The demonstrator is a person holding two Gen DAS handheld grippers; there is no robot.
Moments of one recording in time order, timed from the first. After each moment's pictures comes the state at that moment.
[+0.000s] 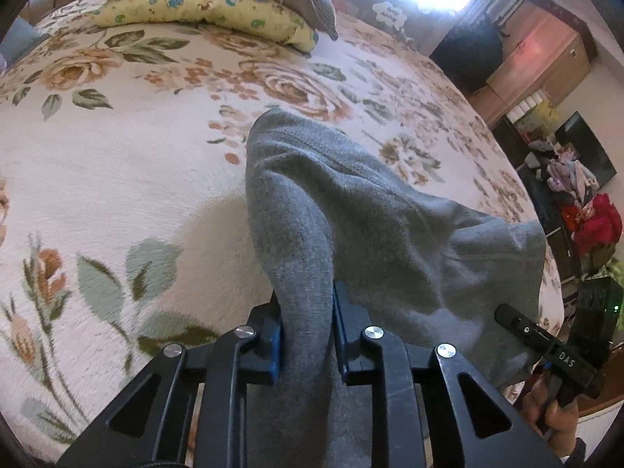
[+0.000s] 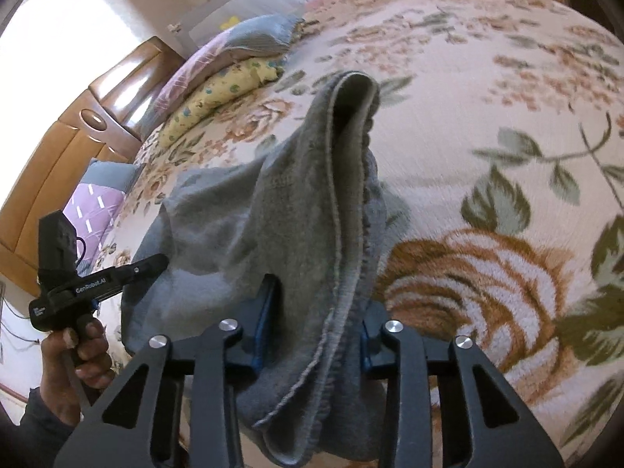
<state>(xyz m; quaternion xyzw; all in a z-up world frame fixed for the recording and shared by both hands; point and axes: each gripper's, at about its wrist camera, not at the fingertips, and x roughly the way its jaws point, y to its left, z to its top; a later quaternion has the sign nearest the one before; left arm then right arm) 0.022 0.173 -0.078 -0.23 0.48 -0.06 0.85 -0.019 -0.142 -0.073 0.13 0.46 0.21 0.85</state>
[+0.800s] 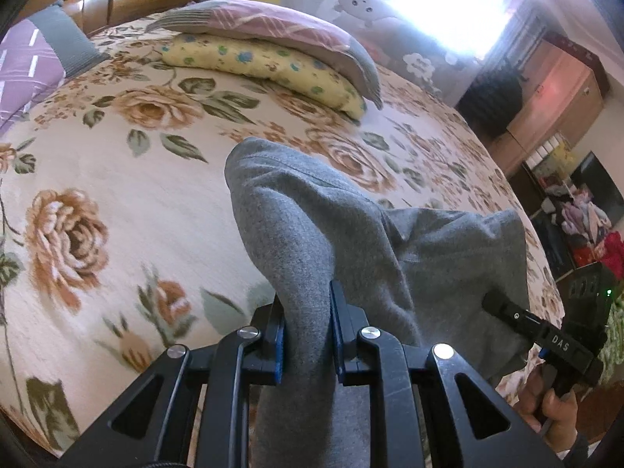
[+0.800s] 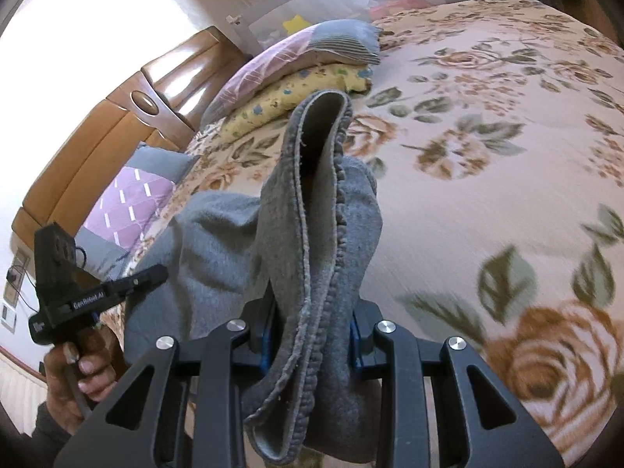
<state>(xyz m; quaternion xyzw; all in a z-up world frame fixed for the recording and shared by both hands) -0.012 0.248 -0.035 -0.24 0.42 0.02 0.87 0.008 -0.049 -0.044 0.12 0.44 0.30 0.84</state>
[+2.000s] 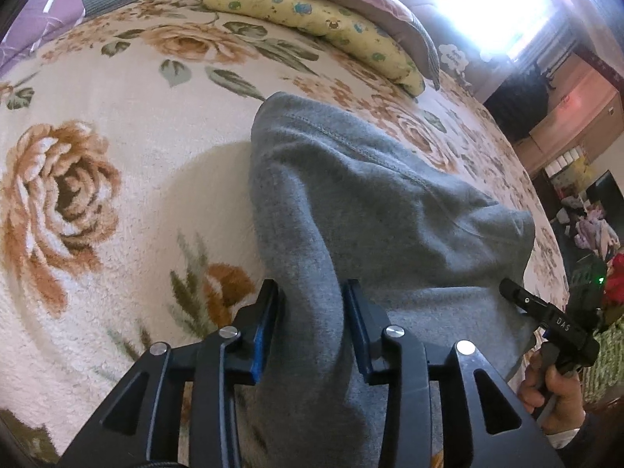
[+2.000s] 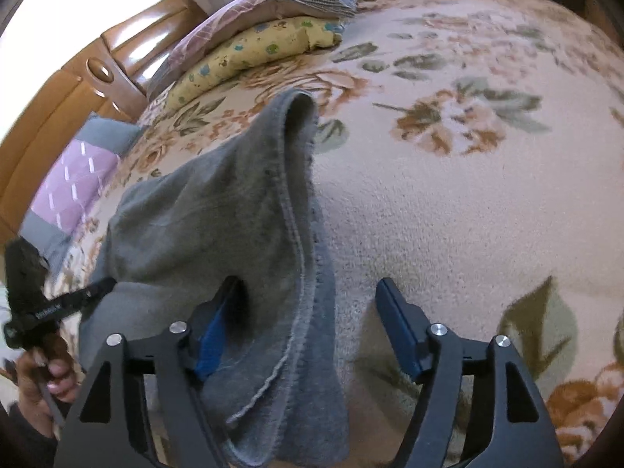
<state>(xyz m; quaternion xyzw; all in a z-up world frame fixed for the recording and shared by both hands) -0.005 0.298 -0.121 -0.27 0.46 0.03 0.85 0.065 -0.033 -0.119 0.06 0.48 0.25 0.84</state>
